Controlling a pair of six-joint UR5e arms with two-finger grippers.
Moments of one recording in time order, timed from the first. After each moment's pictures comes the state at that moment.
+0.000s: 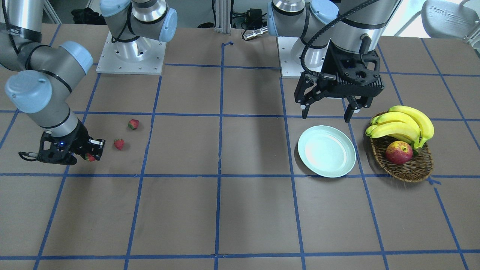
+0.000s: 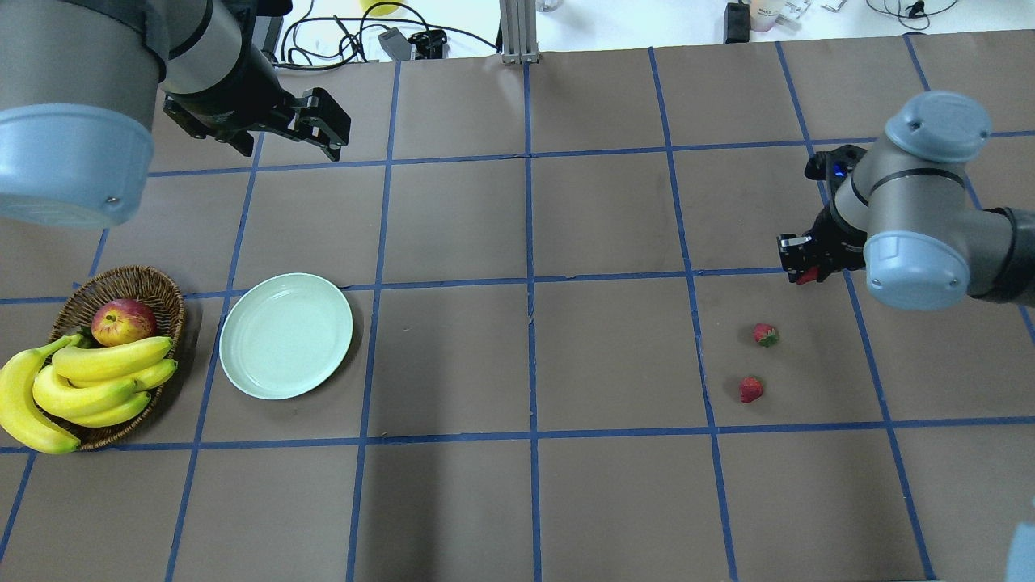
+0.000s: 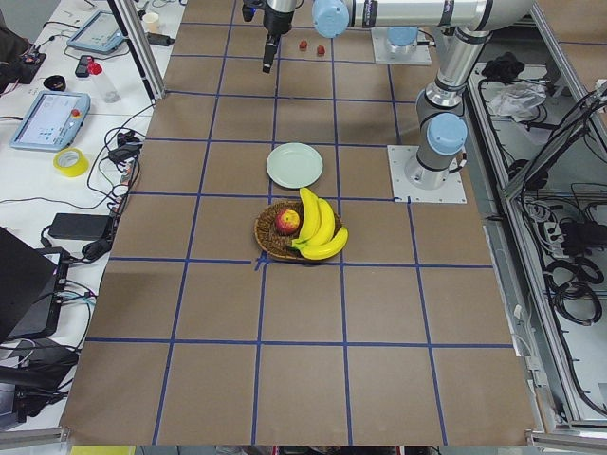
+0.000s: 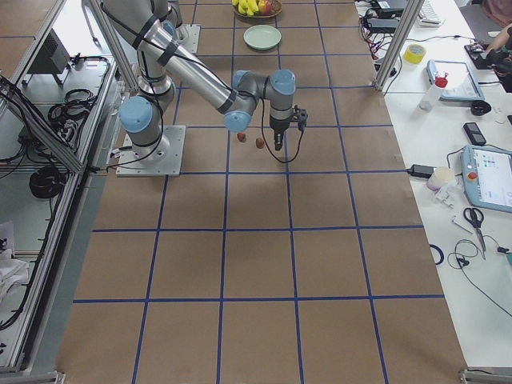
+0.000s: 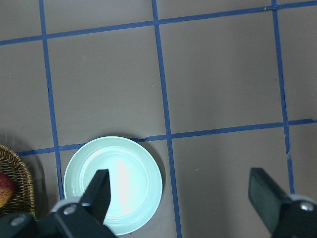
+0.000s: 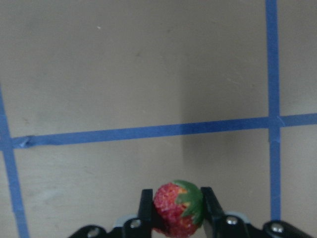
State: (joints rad) left arm -1.60 -1.57 -1.63 -1.26 1.59 0.07; right arm 1.34 -1.35 2.01 -2.25 -1.58 -0.14
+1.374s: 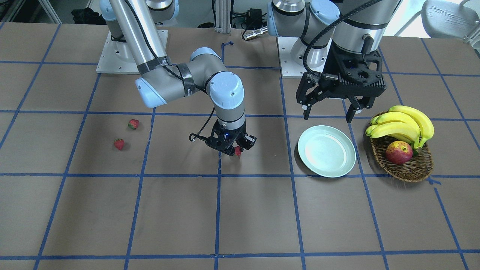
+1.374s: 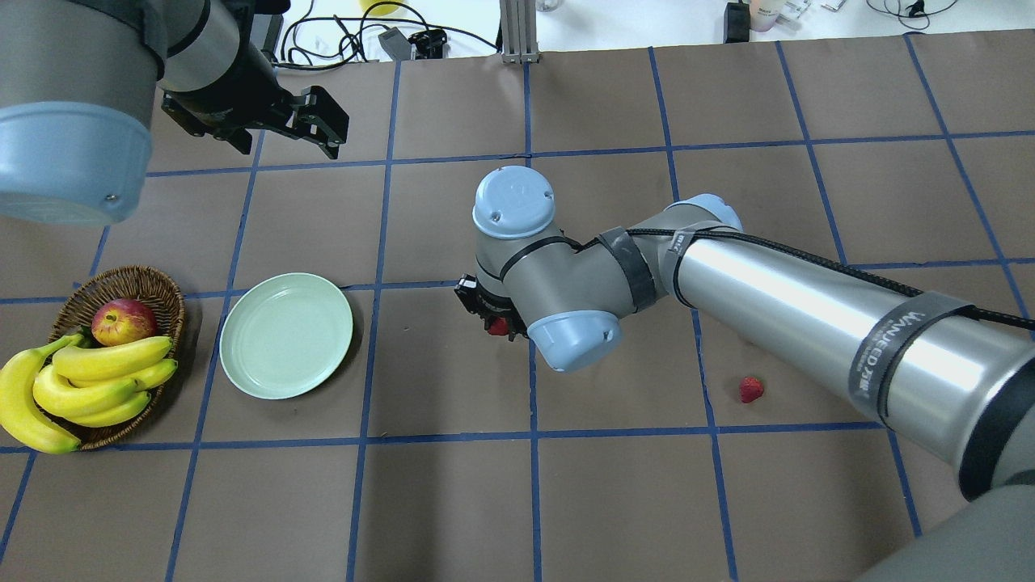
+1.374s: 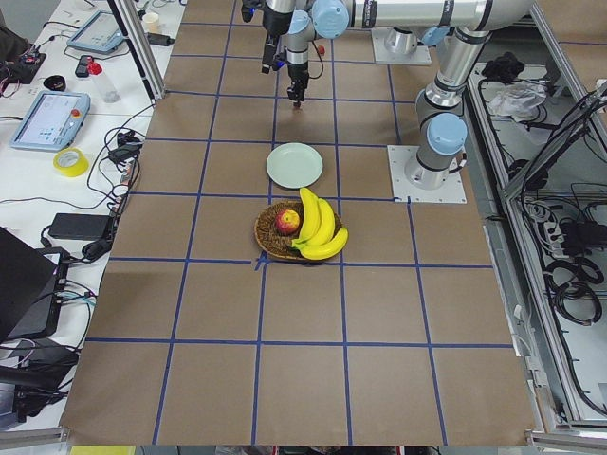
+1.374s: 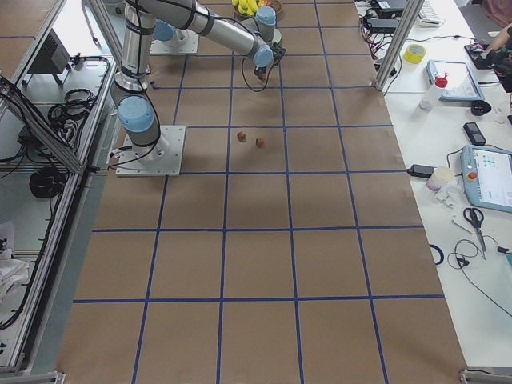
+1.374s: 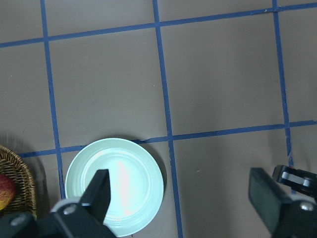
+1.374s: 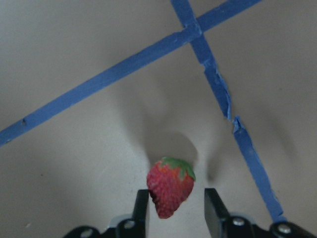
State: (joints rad) left arm -1.59 -1.57 -1.63 -1.26 1.59 0.08; right arm 2.05 -1.09 1.79 -2.30 -1.45 0.95
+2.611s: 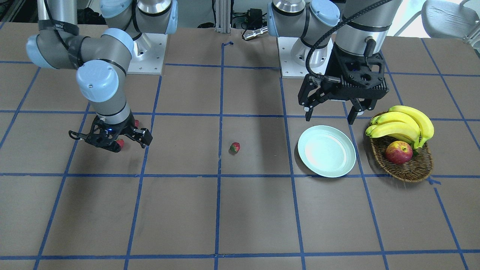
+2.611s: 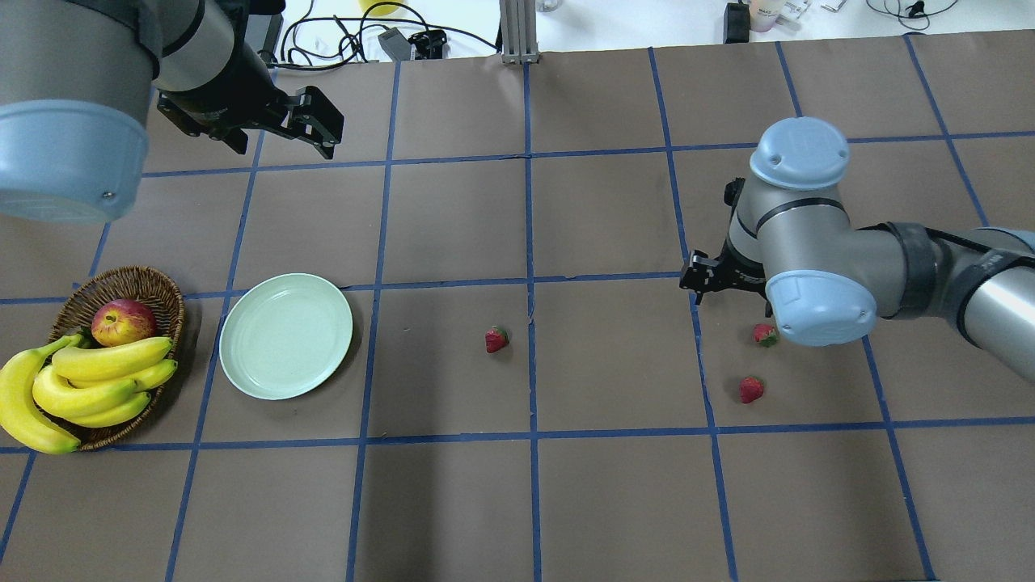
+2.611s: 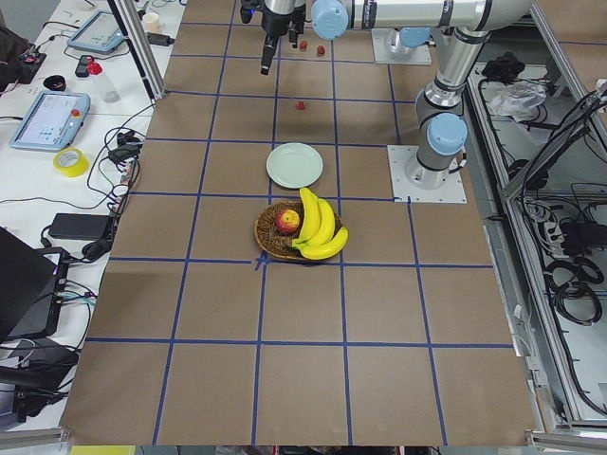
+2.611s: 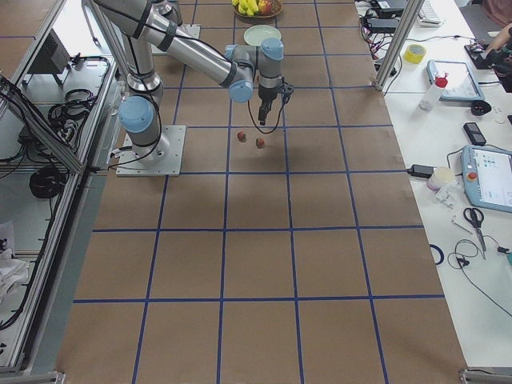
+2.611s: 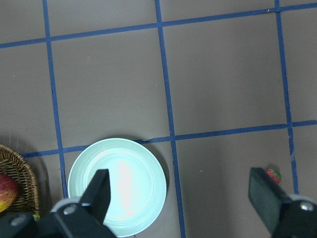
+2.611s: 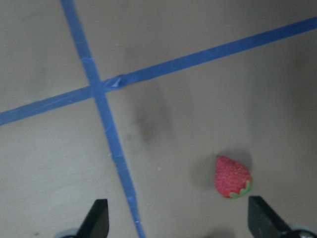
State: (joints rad) left arm -1.59 -1.59 -1.63 -1.25 1.59 0.08; right arm 1.48 -1.40 2.09 -2.21 -1.65 0.18
